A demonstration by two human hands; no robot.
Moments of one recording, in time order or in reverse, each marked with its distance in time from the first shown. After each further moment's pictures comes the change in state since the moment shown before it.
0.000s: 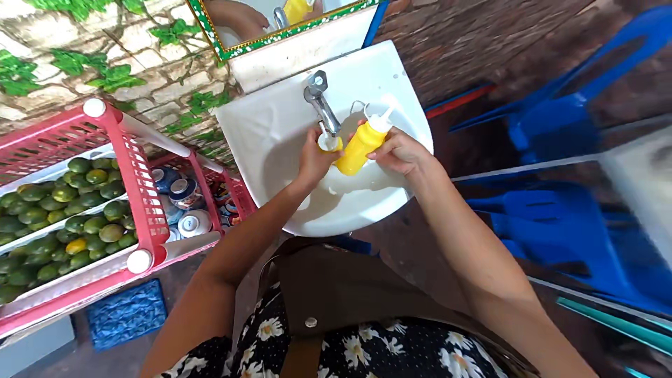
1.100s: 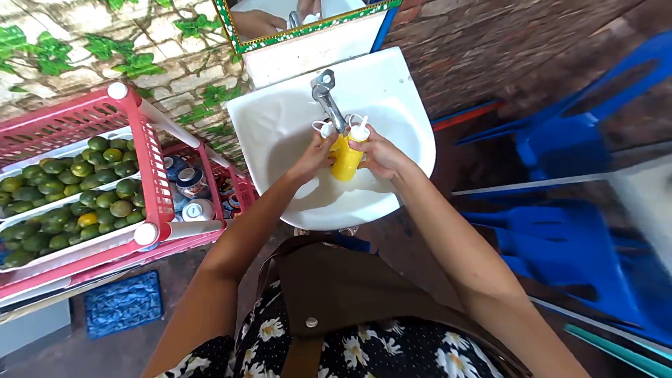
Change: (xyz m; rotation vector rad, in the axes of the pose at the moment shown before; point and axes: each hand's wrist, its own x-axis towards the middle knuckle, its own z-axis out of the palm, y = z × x) left_hand -0.010 0.010 -0.011 -0.306 -0.237 -0.134; right_hand 0.007 0.005 0.038 -0.199 0.125 0.221
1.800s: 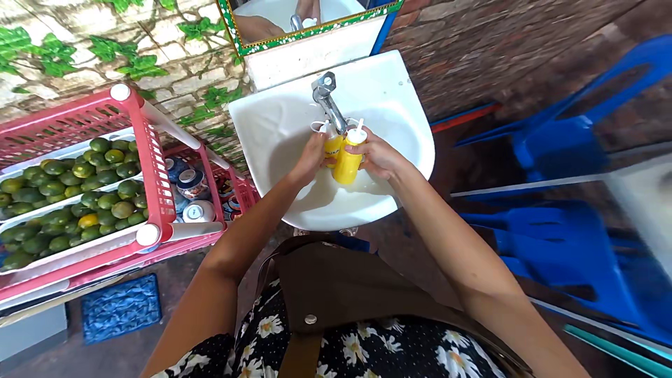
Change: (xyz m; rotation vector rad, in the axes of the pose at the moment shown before) left_hand 0.000 0.001 -0.003 -0.034 0.099 -0.026; right_hand -0.001 -0.003 0.008 0.010 -0.002 -0.014
